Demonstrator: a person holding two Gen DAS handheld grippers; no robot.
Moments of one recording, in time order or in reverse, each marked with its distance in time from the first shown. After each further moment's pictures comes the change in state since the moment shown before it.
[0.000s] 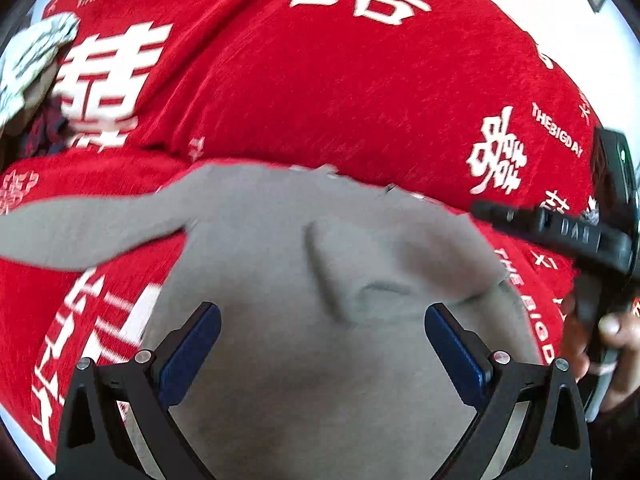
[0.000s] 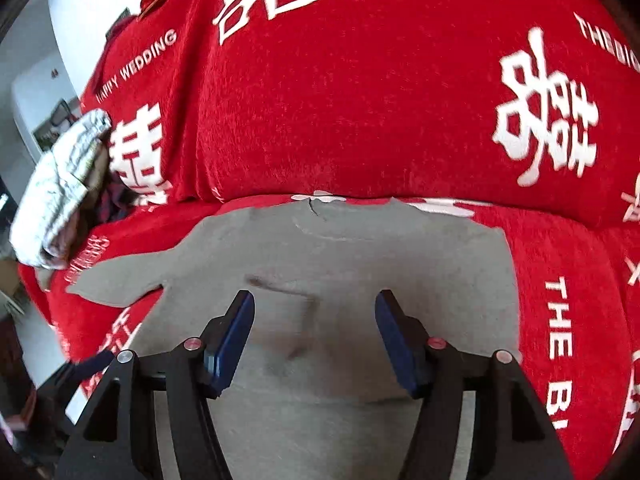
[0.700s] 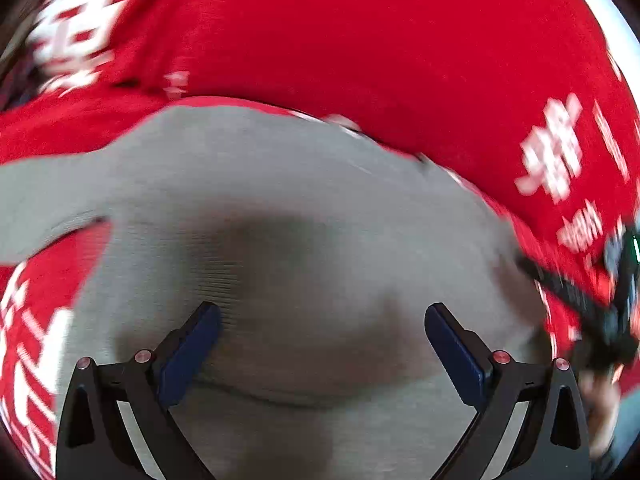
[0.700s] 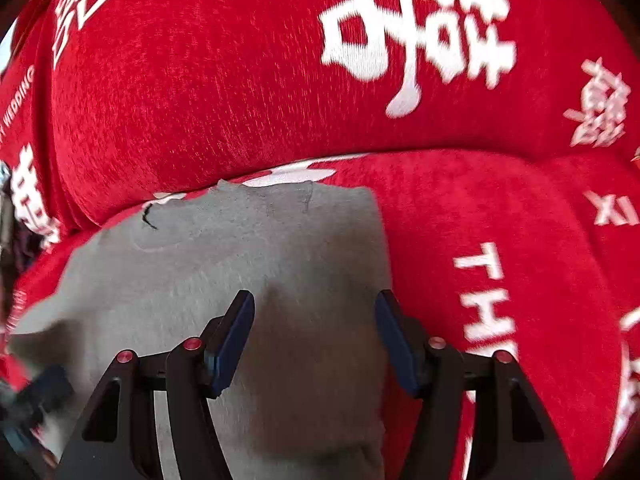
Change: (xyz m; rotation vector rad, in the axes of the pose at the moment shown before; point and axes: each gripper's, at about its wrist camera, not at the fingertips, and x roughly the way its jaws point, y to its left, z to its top) left arm 0.098 0.020 0.037 -0.192 0.202 0.048; right arm 0.061 -0.105 -0.002 0.179 0.066 -0.277
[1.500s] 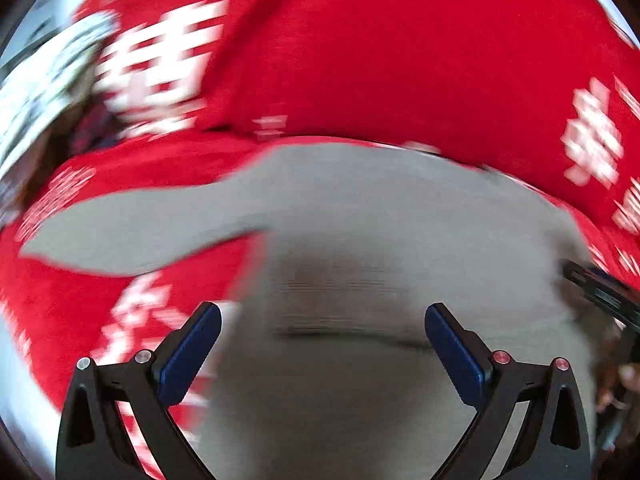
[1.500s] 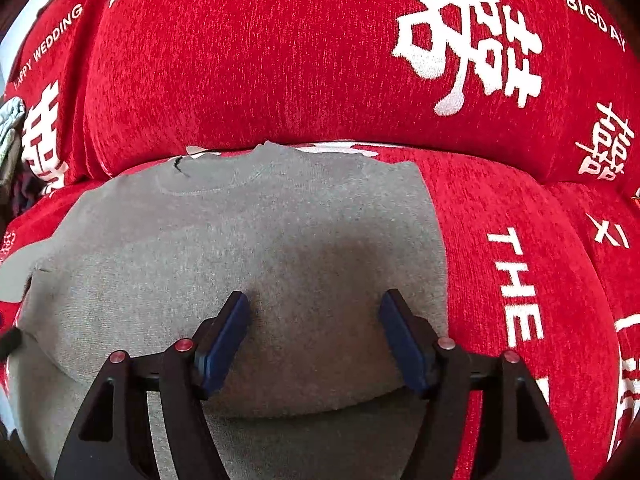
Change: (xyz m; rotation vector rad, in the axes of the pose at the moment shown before) left arm -0.062 0.049 -0.027 0.075 -0.132 0.323; right arm 0.011 0.032 -0.030 -0.124 0.006 -0.021
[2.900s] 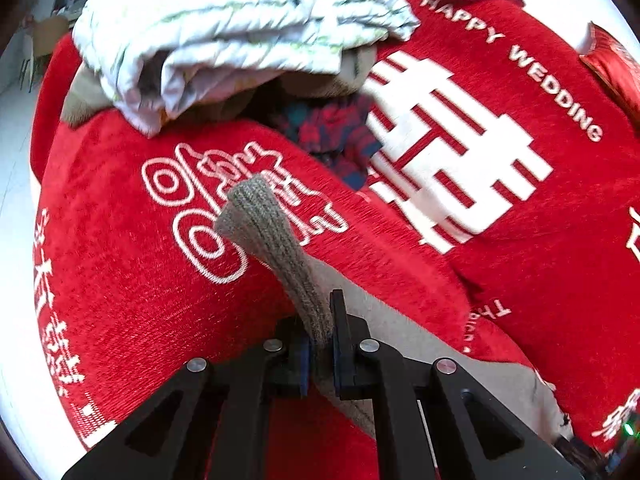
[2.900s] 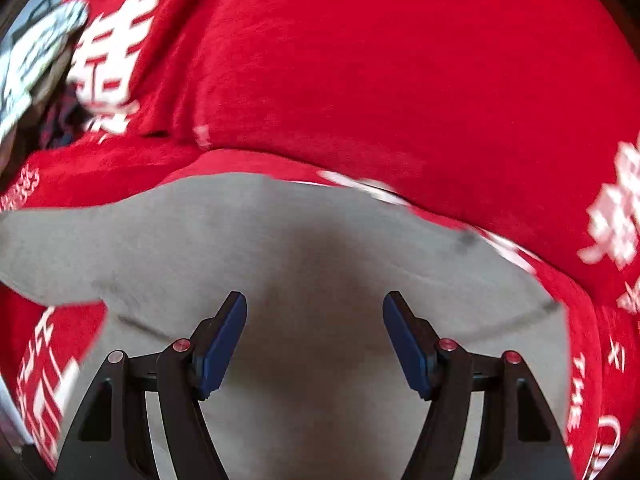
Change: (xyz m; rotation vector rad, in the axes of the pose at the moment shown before) left arm 0.006 0.329 0.058 -0.609 -0.210 0.065; right arm 0.043 0.247 0.069 -0.344 0.096 0.020
